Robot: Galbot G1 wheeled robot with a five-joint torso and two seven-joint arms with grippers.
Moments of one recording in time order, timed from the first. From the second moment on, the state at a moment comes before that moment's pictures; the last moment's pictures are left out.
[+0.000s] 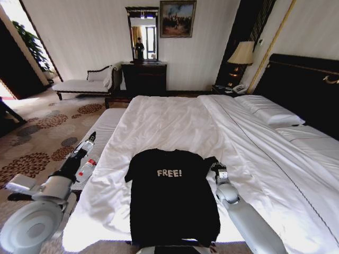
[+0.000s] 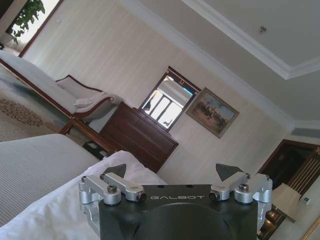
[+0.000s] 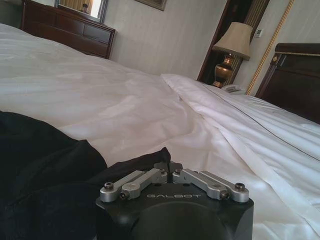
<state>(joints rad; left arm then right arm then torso) 1.53 -1.17 -0.97 -2.50 -1.31 0.31 -0.37 -1.12 1.05 0.29 1.55 0.30 -0.14 0.42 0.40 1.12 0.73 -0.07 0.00</state>
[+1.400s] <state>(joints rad) 1.54 -1.26 -0.72 -2.04 -1.13 0.27 -0.29 -1.36 1.25 0.59 2.03 0.47 -0.24 0.66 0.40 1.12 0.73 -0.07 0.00</state>
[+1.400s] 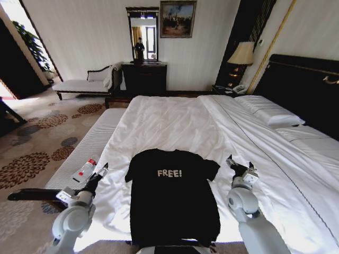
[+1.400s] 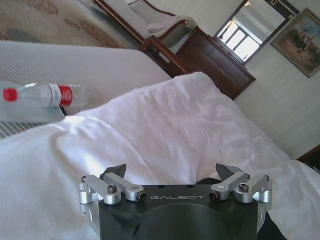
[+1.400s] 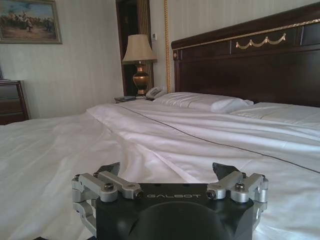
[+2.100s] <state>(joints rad) 1.39 -1.36 -0.54 -1.76 -1.32 0.21 -0.09 -1.41 1.31 0.57 2.00 0.42 -0.23 0.68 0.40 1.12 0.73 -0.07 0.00</state>
